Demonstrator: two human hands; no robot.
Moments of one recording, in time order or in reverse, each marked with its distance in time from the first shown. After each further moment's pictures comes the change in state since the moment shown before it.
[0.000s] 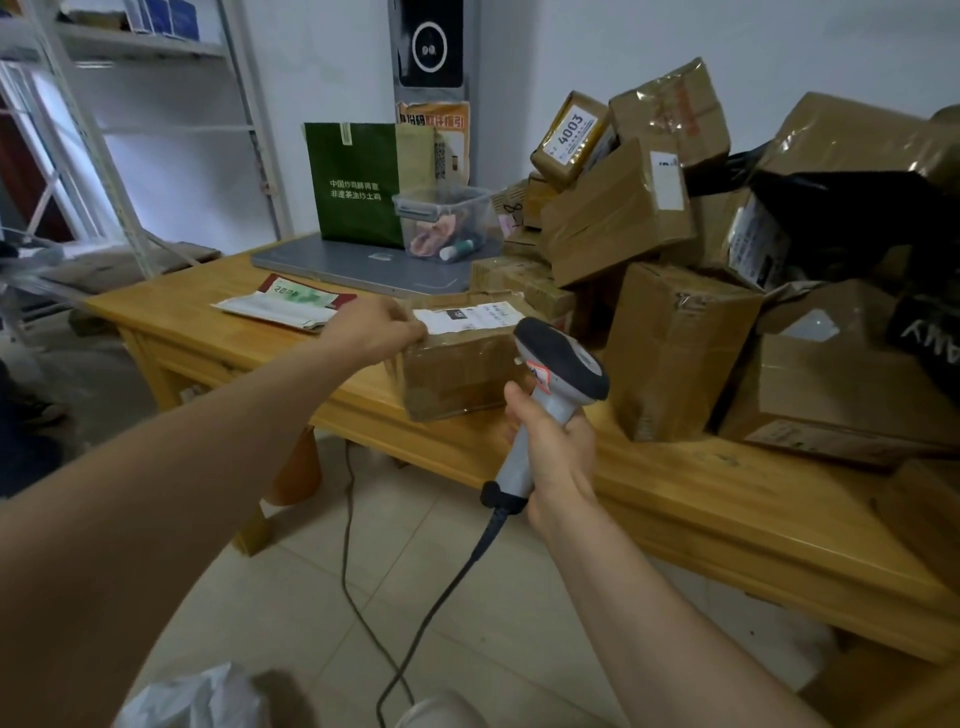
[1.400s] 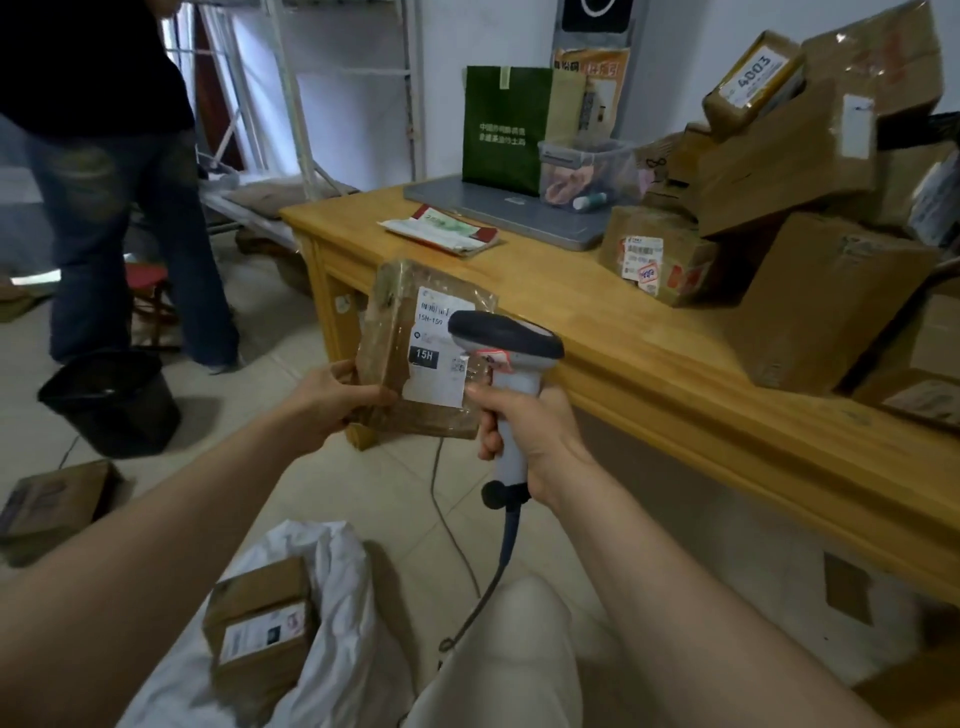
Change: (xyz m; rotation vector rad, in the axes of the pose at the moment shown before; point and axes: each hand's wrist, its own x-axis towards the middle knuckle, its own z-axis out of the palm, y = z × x) left_hand -0.204 -0.166 -0.019 -0.841 -0.020 -0.522; right_hand -0.121 0.054 0.042 -0.288 -0.582 0.203
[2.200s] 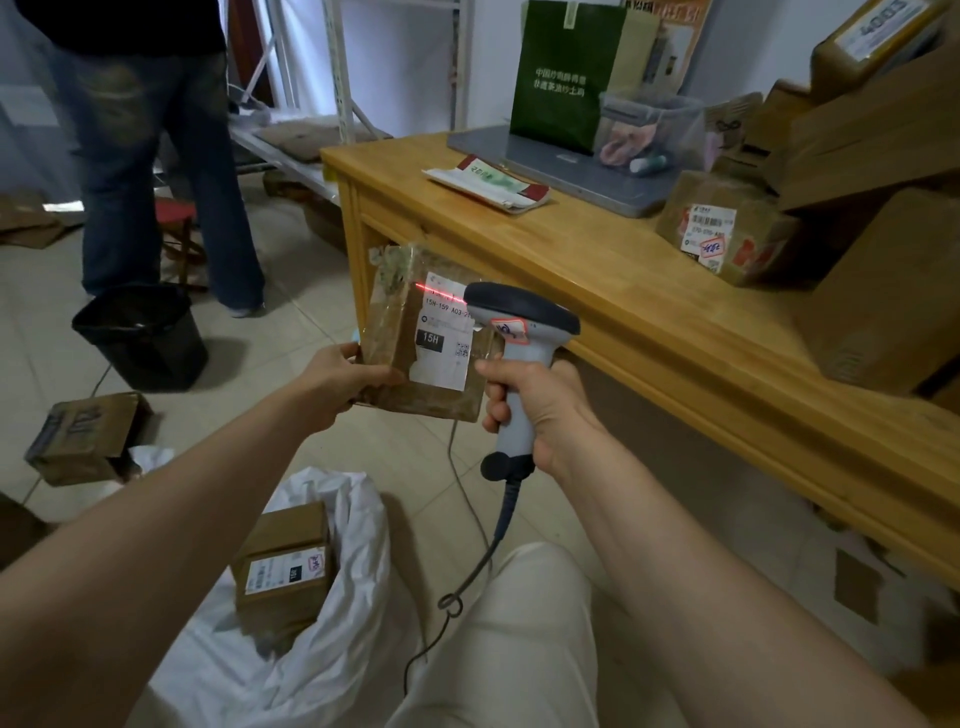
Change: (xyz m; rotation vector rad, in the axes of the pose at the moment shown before) left_hand 0.018 -0.048 -0.032 0.009 0.107 -0.060; right_hand 0.016 0.018 0.037 0.029 -0.010 0.106
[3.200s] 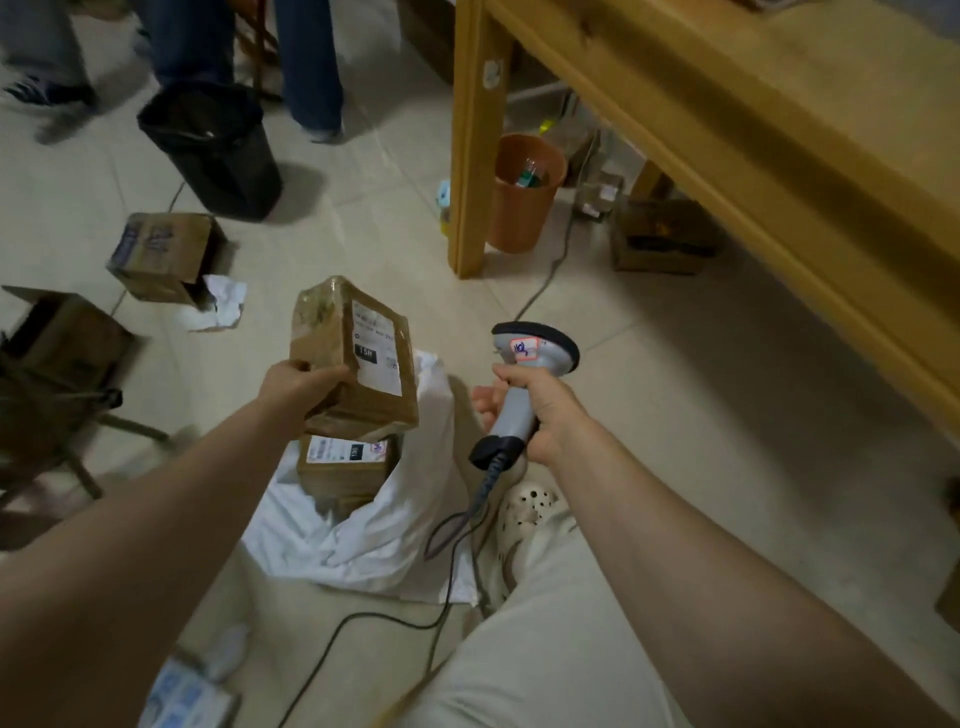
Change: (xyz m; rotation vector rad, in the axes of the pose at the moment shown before) left_hand 0.056 -0.199 -0.078 -0.122 0.415 -0.471; right_hand 0.150 0.182 0.048 0.024 -0.011 0.661
